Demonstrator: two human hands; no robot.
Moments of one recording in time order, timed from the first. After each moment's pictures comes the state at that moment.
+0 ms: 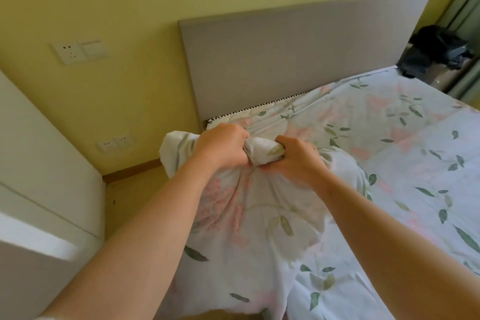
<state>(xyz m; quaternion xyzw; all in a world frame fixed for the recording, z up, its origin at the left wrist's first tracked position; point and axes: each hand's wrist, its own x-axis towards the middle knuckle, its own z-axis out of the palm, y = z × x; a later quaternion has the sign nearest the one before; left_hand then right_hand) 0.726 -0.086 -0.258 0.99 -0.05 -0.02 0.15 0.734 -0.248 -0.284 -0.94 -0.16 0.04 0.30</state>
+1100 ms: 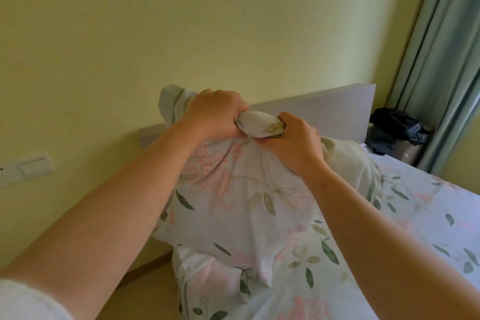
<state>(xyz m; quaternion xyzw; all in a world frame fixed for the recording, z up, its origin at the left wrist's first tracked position) 0.982 -0.114 -0.082 0.94 -0.25 0.22 0.03 0.975 -0.273 -0.140 -0.89 -0.10 -0.26 0.36</state>
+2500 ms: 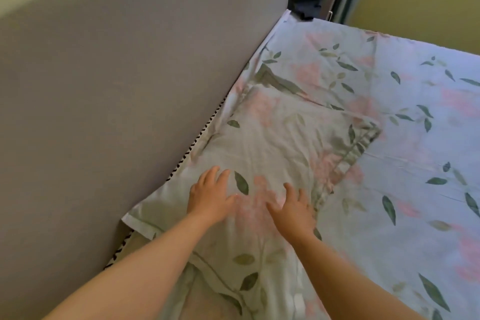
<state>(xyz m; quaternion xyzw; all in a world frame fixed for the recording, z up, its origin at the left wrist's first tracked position) 1.291 -0.175 -0.513 0.93 -0.26 -0.23 0.06 1.178 -0.301 -0.513 -0.80 0.45 0.15 0.36</state>
